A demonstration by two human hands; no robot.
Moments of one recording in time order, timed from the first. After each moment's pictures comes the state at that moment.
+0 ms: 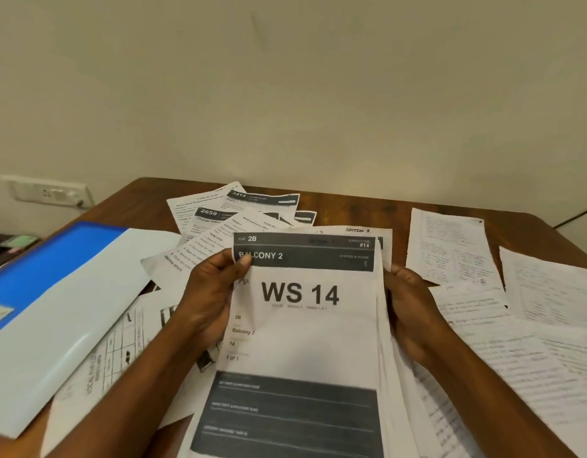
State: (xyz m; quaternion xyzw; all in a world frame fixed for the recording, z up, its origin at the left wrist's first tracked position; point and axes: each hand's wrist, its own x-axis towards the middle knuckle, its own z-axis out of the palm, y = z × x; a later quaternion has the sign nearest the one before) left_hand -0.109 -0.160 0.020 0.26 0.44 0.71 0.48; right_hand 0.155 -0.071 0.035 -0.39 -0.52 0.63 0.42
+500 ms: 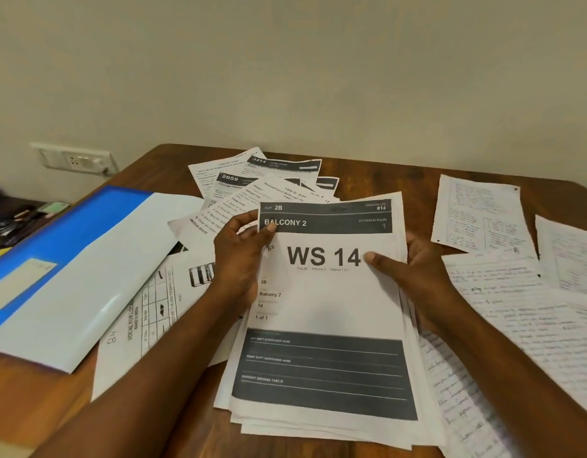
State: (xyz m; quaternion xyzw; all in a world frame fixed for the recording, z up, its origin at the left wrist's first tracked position) left_hand -0.099 -0.150 0.011 0.23 0.53 0.72 0.39; right_hand 0.142 -0.077 0.017 -0.42 -0.63 0.50 0.42
